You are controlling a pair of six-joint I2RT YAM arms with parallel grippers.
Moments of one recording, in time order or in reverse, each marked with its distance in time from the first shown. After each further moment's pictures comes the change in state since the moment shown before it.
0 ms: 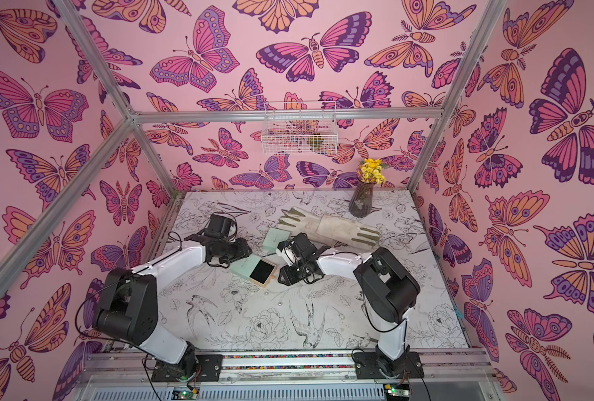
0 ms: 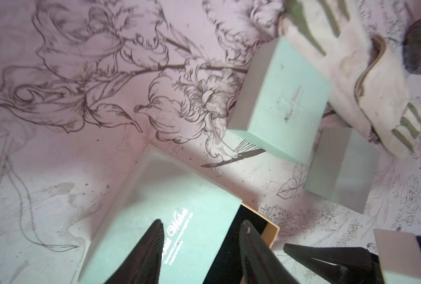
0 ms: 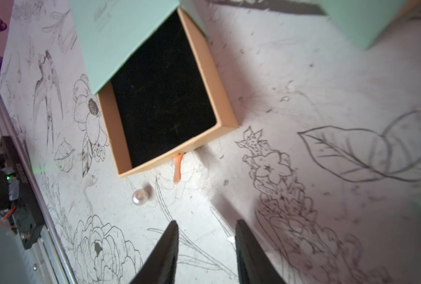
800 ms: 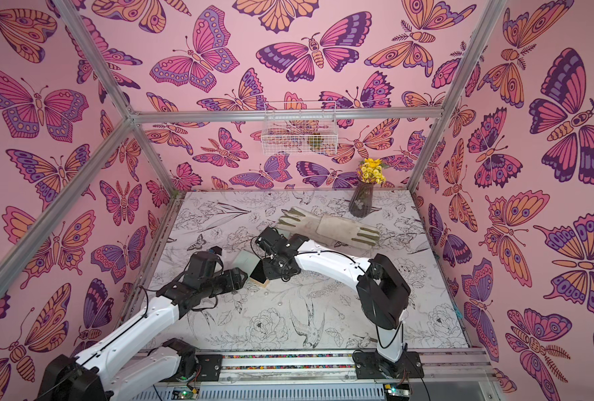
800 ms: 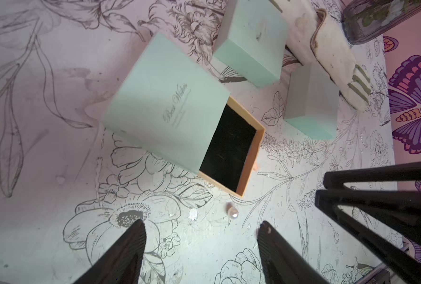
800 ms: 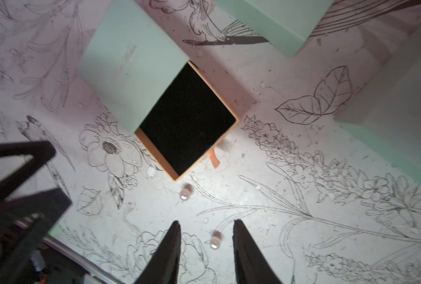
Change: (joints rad) left arm -0.102 -0.603 -0.514 0.090 -0.037 -0.097; right arm 0.204 0.078 0.480 -0.542 0.328 0.406
